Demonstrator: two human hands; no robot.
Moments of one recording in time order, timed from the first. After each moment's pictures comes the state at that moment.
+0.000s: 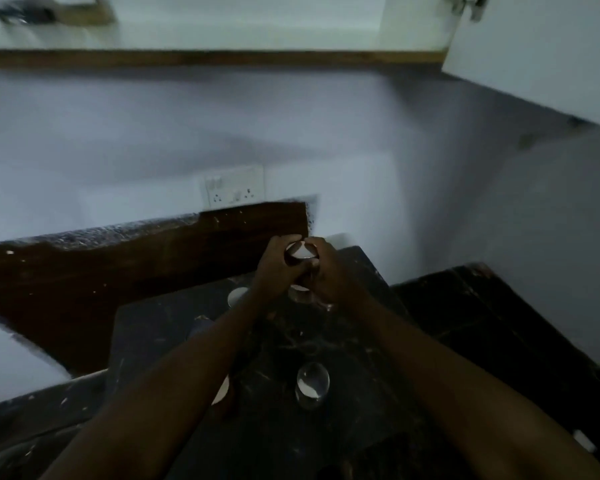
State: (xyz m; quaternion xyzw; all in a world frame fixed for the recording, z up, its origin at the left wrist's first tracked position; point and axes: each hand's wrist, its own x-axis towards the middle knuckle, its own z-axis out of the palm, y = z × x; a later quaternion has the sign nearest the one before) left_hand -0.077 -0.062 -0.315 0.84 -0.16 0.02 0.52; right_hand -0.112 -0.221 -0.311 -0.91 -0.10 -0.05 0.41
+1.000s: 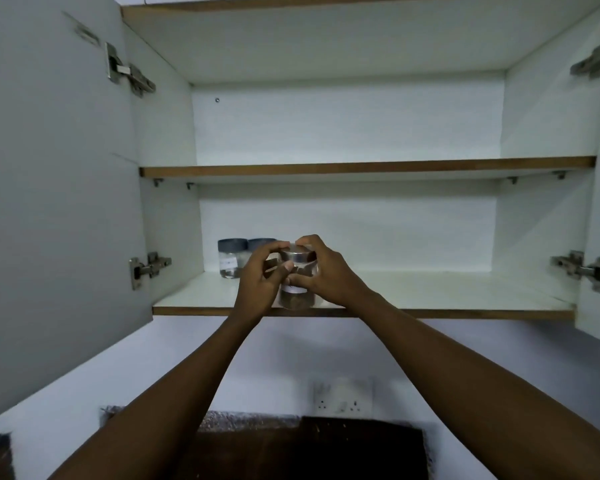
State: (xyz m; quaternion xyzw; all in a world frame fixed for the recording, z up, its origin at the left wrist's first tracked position) left_hand 0.009 0.112 0.039 0.74 -0.17 0.42 0.49; right_hand 0.069 -0.060 0.063 -0.79 -0.42 -0.21 0.41
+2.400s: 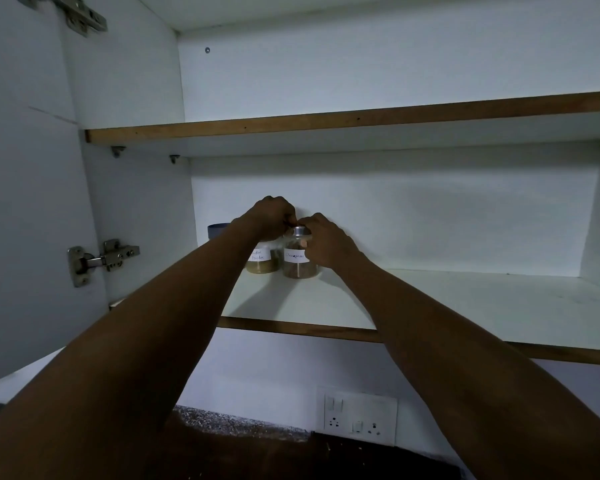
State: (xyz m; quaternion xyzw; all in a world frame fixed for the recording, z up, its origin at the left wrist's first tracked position) left_hand 0.186 0.142 0.137 0.96 -0.03 0.27 0.02; right_hand 0.256 -0.008 0.079 -0.87 -0.36 -0.22 0.26
